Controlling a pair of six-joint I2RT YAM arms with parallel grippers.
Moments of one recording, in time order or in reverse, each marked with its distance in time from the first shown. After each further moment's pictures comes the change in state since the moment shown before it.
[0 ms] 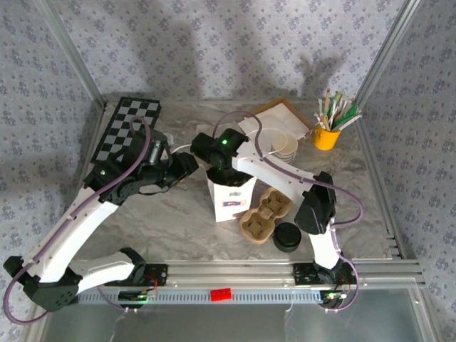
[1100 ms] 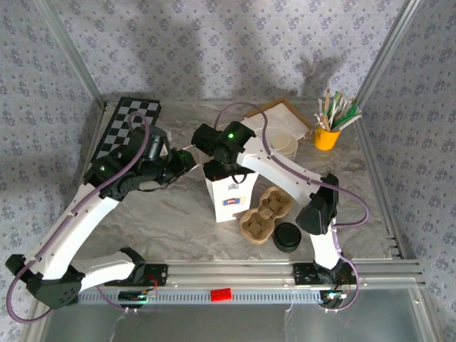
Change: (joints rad) left arm 0.026 0.028 0.041 -0.028 -0.008 0.007; right arm -0.010 -0.013 0.113 -0.049 0.005 0.000
